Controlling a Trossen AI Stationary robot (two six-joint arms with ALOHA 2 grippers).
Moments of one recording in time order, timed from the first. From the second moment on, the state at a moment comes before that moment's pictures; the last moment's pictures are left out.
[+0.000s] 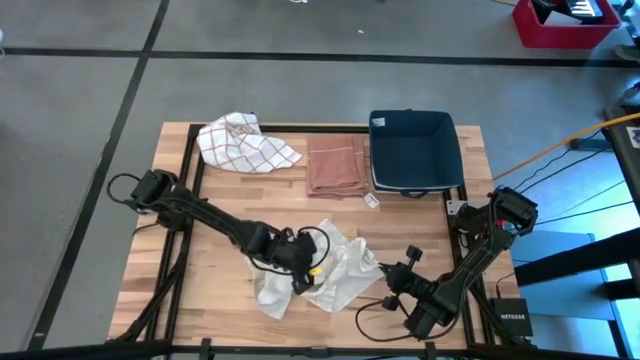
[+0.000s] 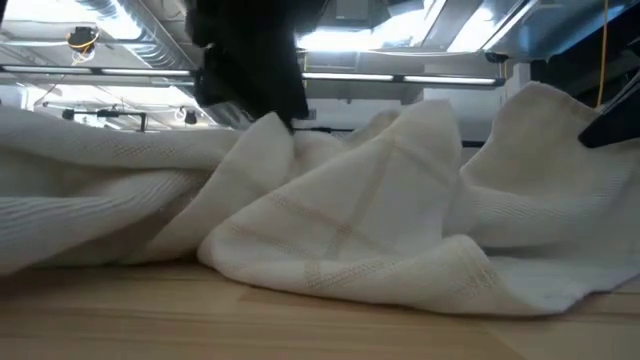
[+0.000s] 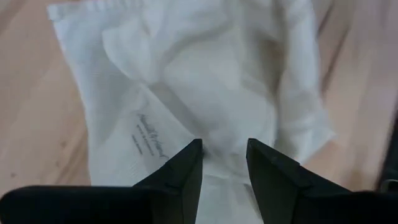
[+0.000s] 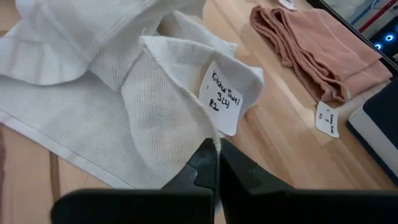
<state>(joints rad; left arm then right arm) -0.37 1.81 1.32 -0.54 -0.21 -0.81 0.94 1.79 1.05 -0.88 0.93 1.30</state>
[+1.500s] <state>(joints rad) -0.70 1.32 1.72 -0.94 -0.87 -0.44 0.90 1.46 1.73 -1.54 1.31 0.99</state>
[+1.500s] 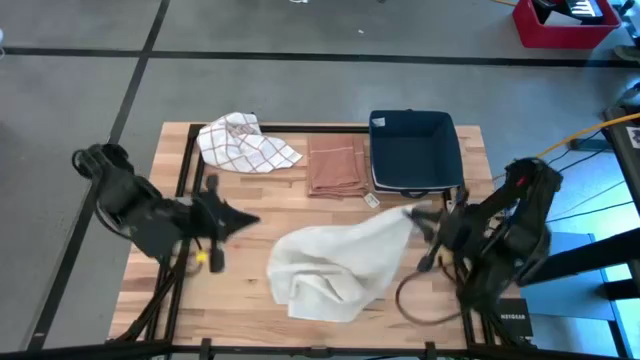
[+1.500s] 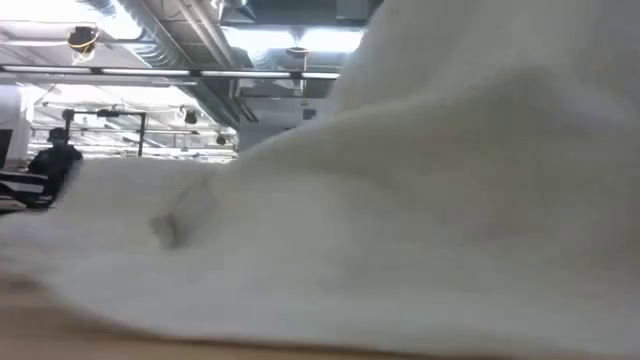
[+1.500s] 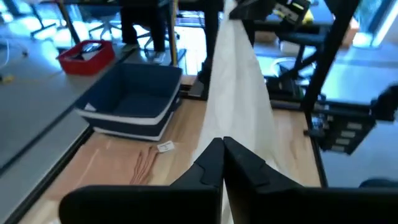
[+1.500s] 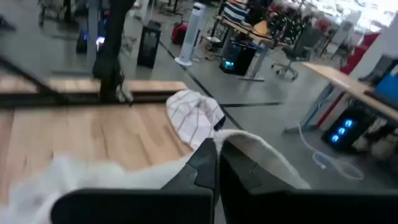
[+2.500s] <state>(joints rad) -0.60 1.99 1.40 -0.41 -0.20 -0.21 0.86 1.42 1.15 -1.21 1.01 1.15</state>
